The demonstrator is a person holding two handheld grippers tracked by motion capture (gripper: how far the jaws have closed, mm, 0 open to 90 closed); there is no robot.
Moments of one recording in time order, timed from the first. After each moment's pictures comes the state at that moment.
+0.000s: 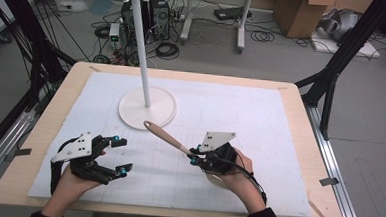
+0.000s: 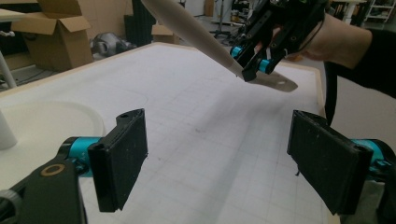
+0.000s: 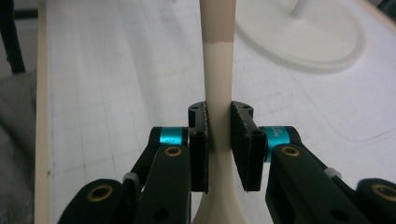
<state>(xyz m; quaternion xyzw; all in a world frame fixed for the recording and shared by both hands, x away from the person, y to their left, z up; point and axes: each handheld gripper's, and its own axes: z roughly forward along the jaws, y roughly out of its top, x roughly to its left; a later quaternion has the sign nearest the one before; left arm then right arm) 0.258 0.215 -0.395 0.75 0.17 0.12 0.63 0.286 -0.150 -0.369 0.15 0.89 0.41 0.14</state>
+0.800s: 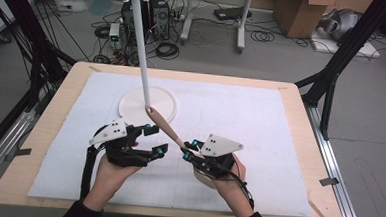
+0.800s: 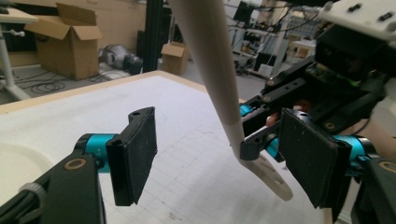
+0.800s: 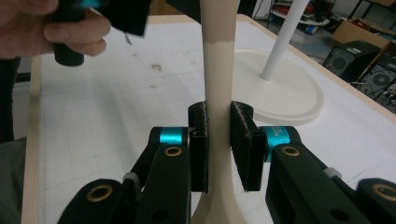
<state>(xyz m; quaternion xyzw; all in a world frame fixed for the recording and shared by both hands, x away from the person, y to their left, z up) 0.276 0.132 -0.368 0.70 0.24 0.11 0.66 0.265 -0.141 -0.364 0.17 0.82 0.50 0.20</state>
